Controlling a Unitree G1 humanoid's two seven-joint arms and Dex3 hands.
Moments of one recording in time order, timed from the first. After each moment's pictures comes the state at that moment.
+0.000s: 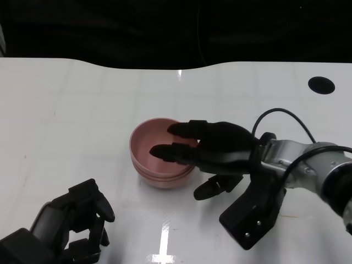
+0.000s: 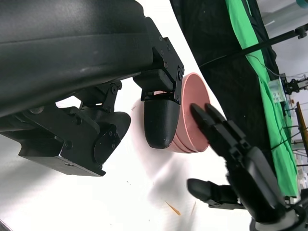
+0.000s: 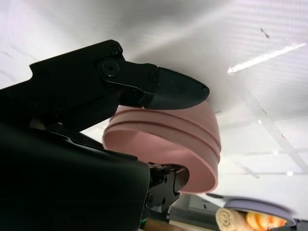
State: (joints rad) left arm 0.22 0.15 0.04 -0.02 -0.03 -0.22 -0.25; right arm -0.92 -0.21 0.80 1.01 -0.96 -0.70 -0.28
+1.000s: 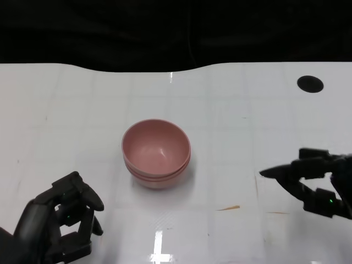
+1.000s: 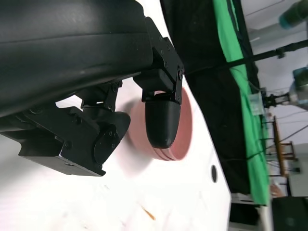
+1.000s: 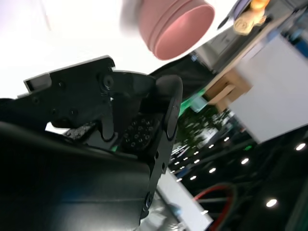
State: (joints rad) left arm 0.22 0.13 0.09 -0.03 -0.15 -0.21 -0.26; right arm -0.14 -0.40 0.19 0.46 -0.23 -0.94 -0.21
